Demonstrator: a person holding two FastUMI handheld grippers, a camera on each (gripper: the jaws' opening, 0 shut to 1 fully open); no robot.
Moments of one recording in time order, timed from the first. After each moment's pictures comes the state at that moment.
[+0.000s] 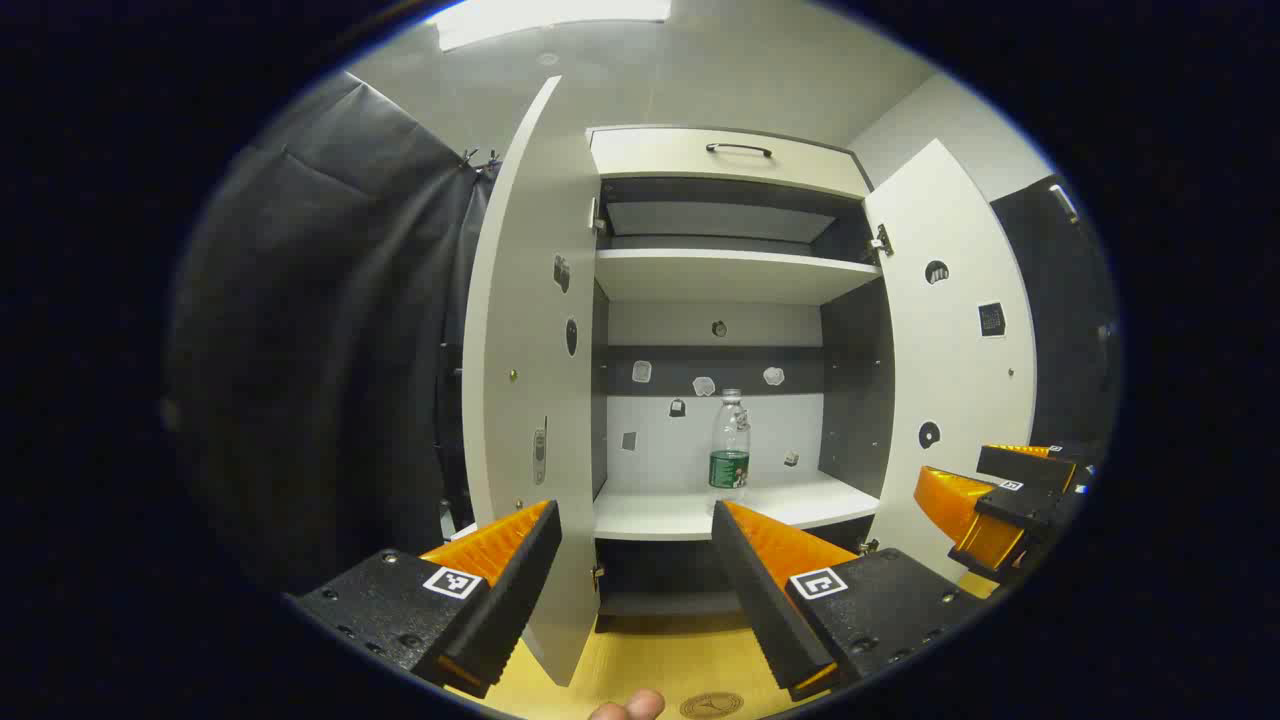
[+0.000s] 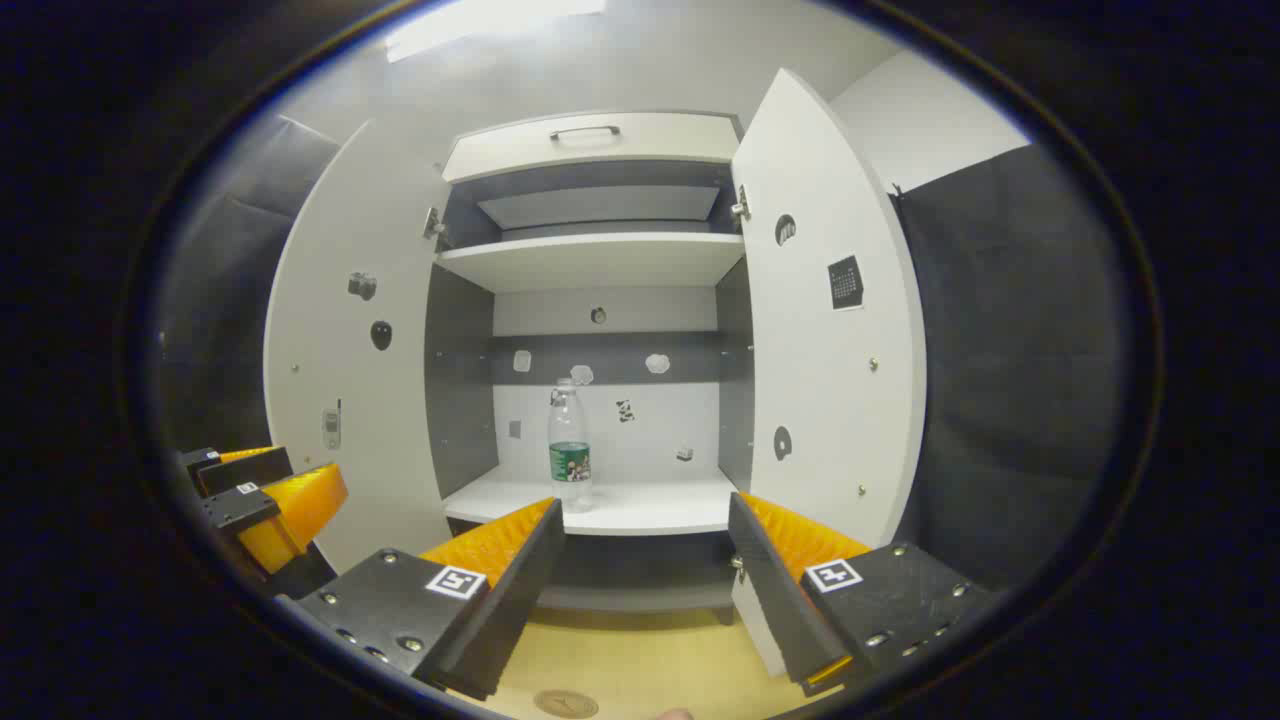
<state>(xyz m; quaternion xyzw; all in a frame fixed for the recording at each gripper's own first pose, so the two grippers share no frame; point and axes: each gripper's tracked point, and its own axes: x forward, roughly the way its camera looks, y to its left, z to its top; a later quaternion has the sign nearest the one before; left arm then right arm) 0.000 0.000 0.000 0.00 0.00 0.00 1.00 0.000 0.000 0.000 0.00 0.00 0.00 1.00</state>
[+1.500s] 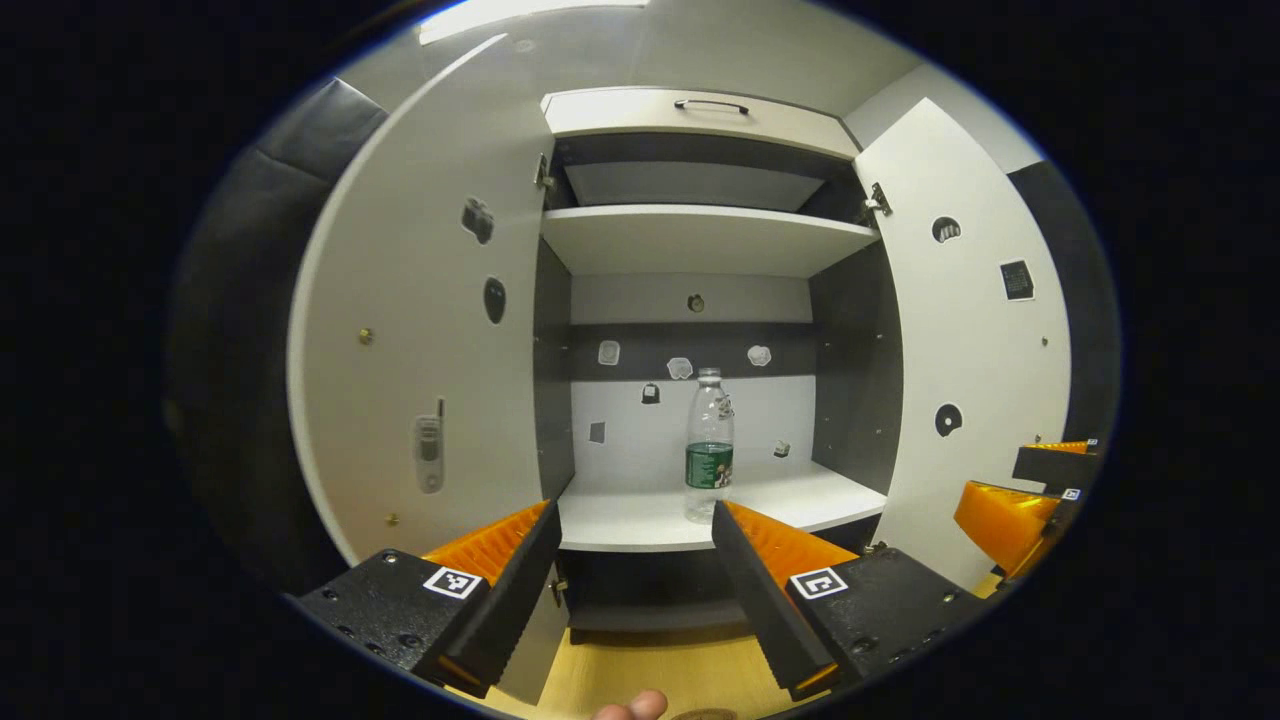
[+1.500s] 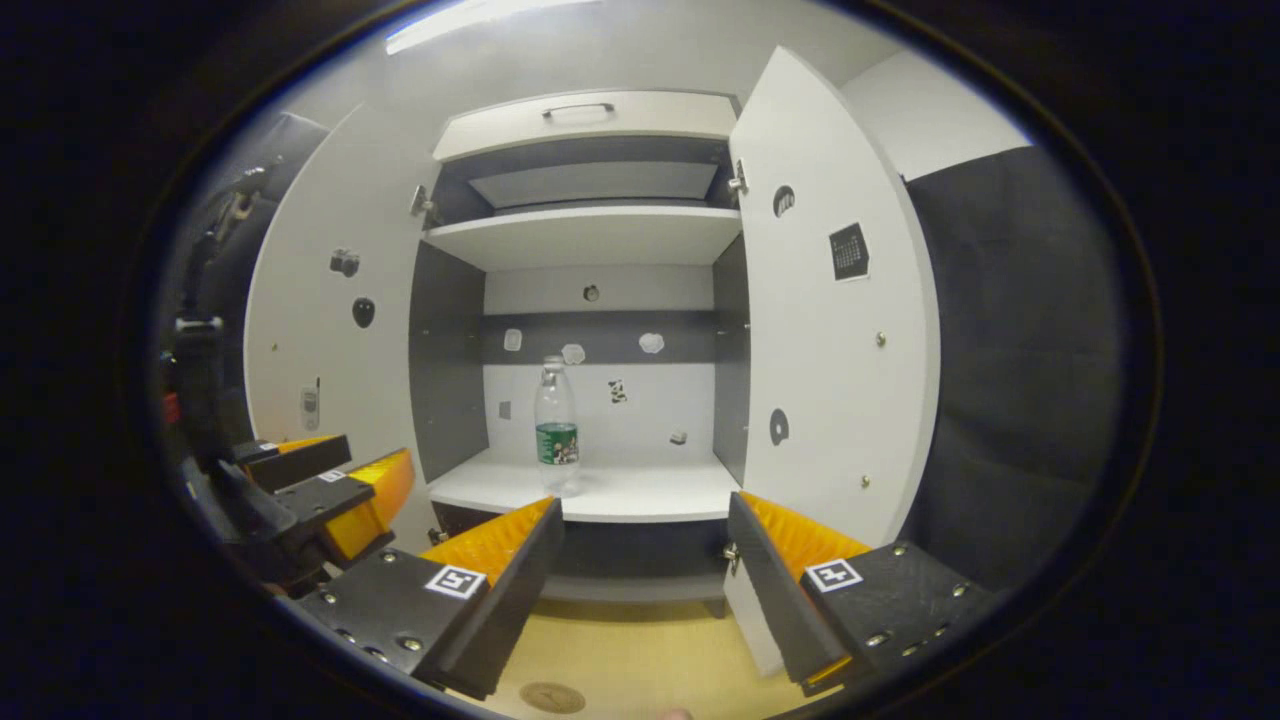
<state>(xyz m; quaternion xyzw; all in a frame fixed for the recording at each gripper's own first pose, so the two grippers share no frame) 0.089 -0.041 -0.033 0.01 0.03 -0.03 1.00 0.021 -0.015 -0.018 0.00 0.04 -0.01 1.00</state>
